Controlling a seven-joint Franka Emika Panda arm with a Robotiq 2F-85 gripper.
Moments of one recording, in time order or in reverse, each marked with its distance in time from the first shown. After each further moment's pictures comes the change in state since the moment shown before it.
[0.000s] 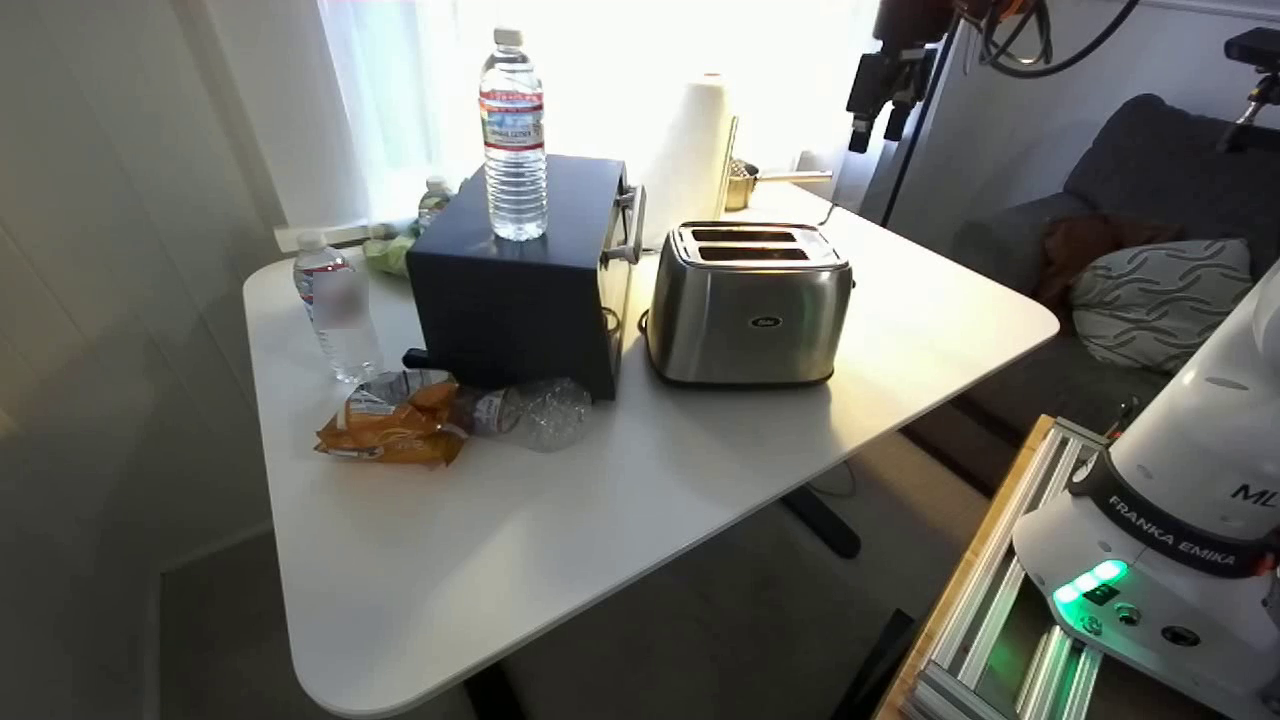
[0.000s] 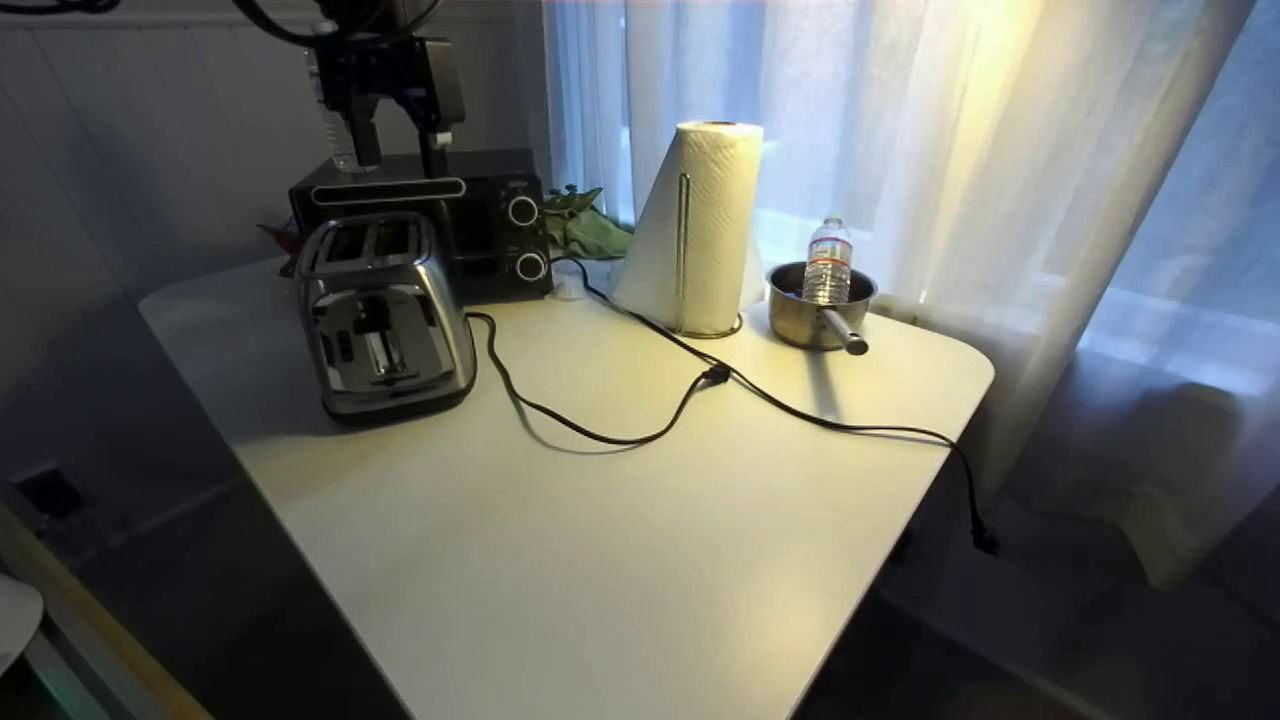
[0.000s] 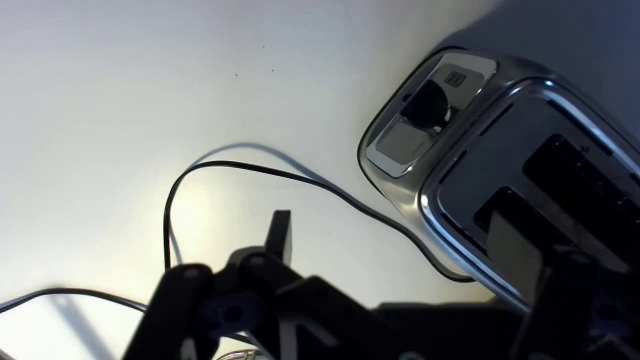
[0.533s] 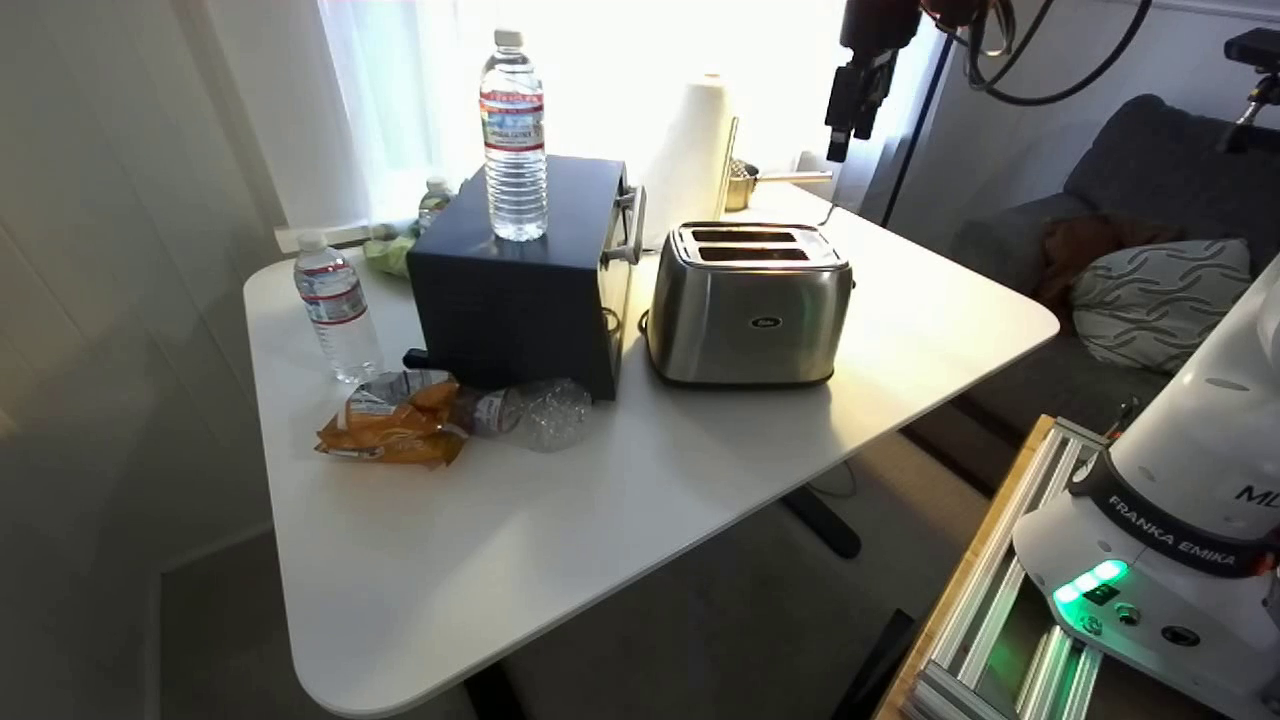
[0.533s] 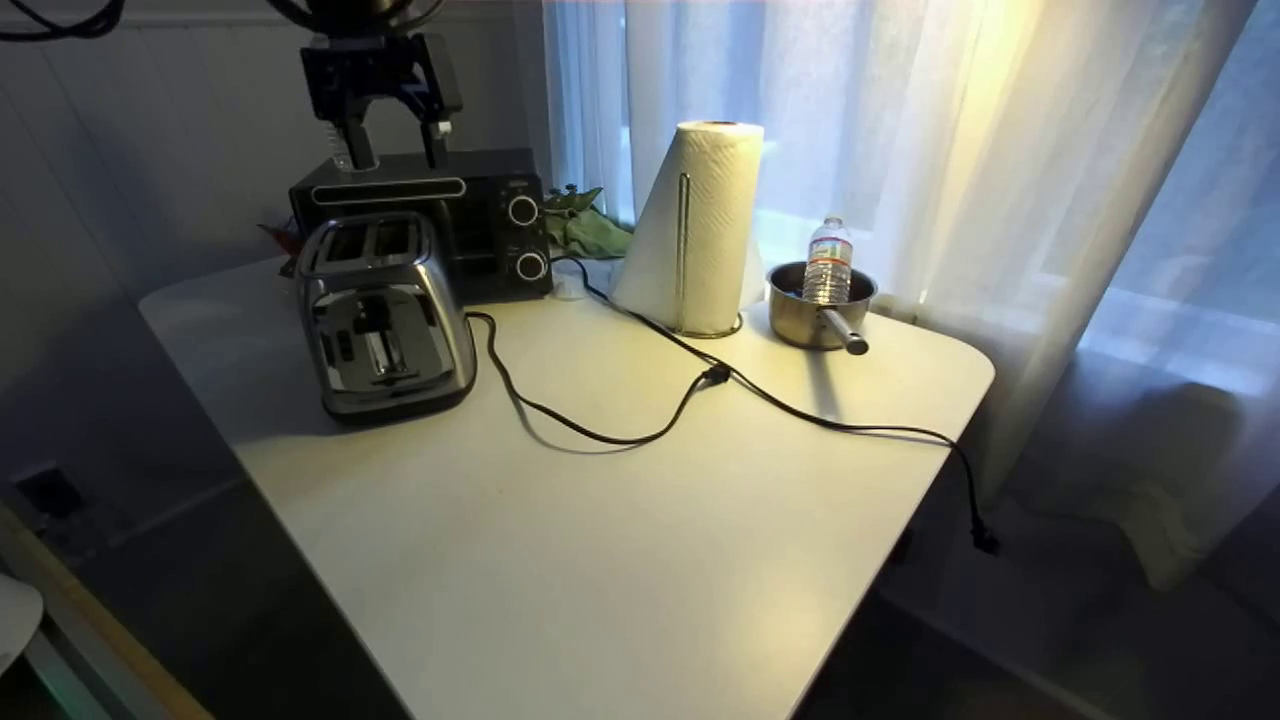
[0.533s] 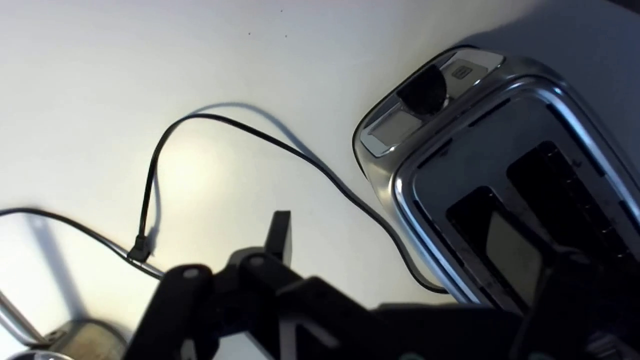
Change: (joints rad) arm 0.045 0.021 0.074 -0.005 -0.084 0.047 -0.044
